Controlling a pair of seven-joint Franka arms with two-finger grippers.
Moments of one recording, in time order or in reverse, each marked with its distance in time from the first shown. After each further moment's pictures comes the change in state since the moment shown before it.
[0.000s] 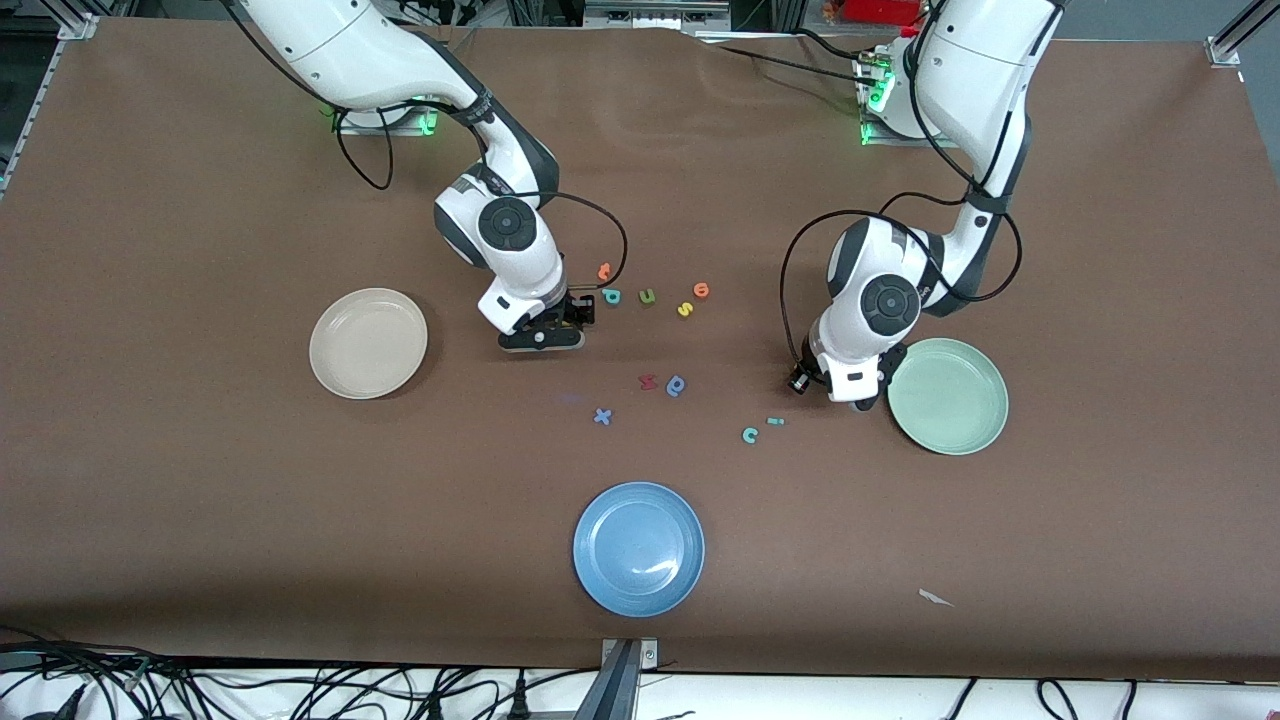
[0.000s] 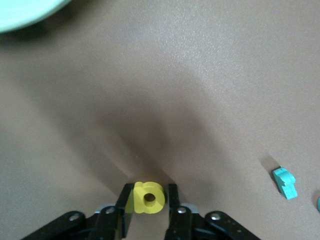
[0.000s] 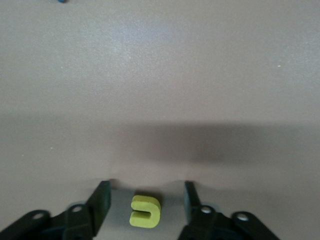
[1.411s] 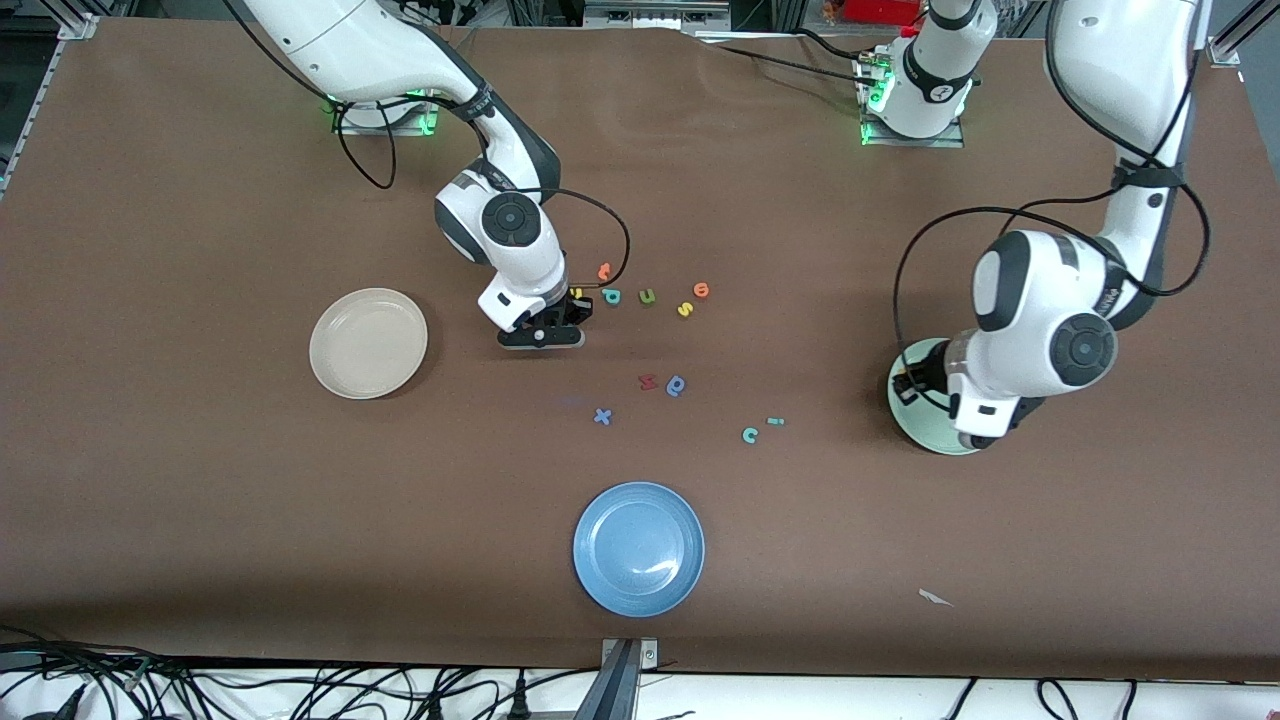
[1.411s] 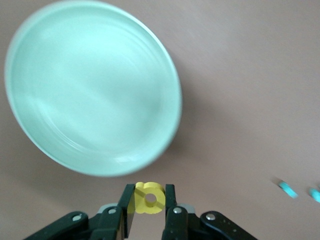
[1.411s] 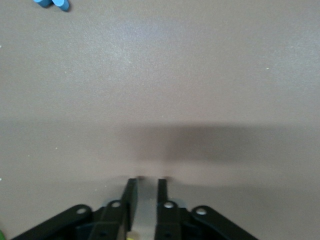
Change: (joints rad) left arm 0.278 -0.100 0.020 0.176 0.076 -0.432 0.537; right arm 0.008 -0.021 -0.001 0.008 -0.009 -0.035 0.027
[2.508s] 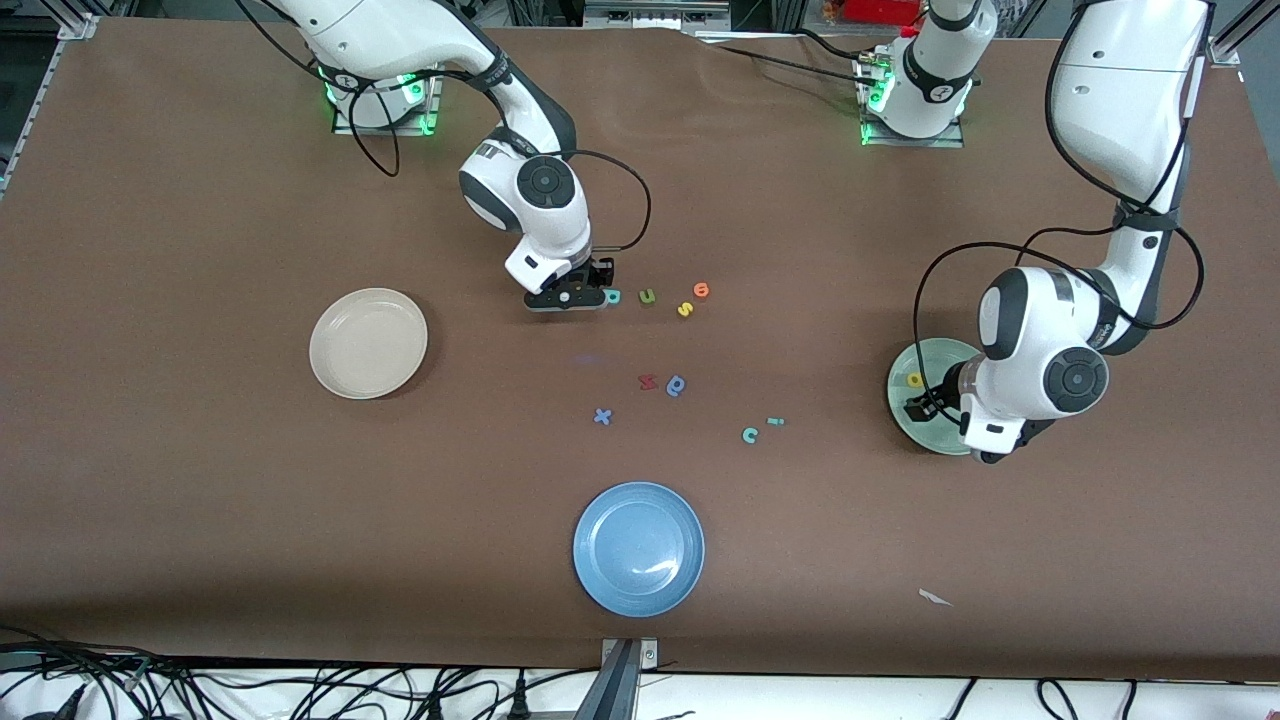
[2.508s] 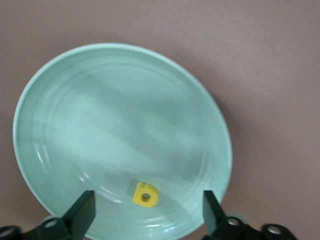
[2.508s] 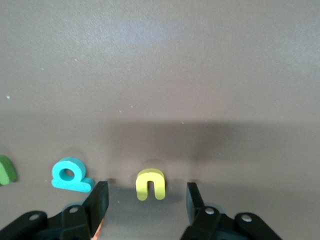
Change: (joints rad) left arm 0.041 0.103 -0.010 0.014 0.055 0.096 0.029; right arm 0.034 -0.028 0.065 -0.086 -0.043 -0.017 0.105
